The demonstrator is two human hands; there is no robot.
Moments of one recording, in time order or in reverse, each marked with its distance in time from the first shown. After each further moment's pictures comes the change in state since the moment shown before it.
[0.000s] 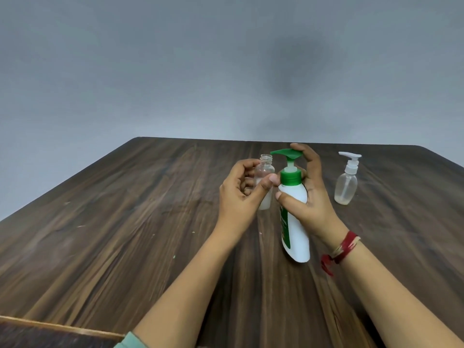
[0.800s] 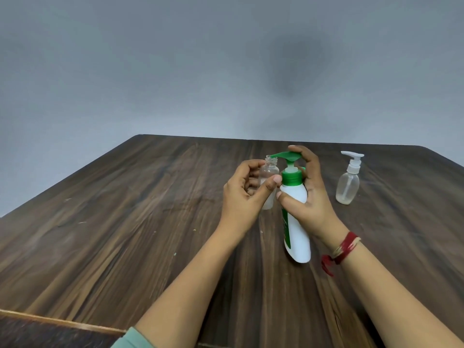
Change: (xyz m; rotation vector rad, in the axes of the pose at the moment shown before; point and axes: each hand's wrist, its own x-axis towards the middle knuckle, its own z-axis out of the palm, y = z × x) left_hand -0.002 0.001 0.002 0.011 -0.021 -0.024; right_hand -0.001 -0.001 0.002 -0.068 0.021 0.005
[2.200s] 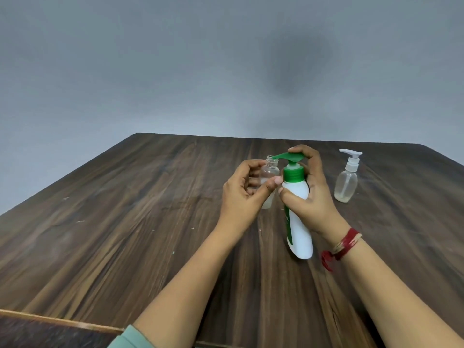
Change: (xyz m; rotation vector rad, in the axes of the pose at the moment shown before) left_hand -0.001 -0.001 0.000 -0.001 -0.024 -0.026; right_hand 0.000 0.003 -0.005 -0.030 0.031 0.054
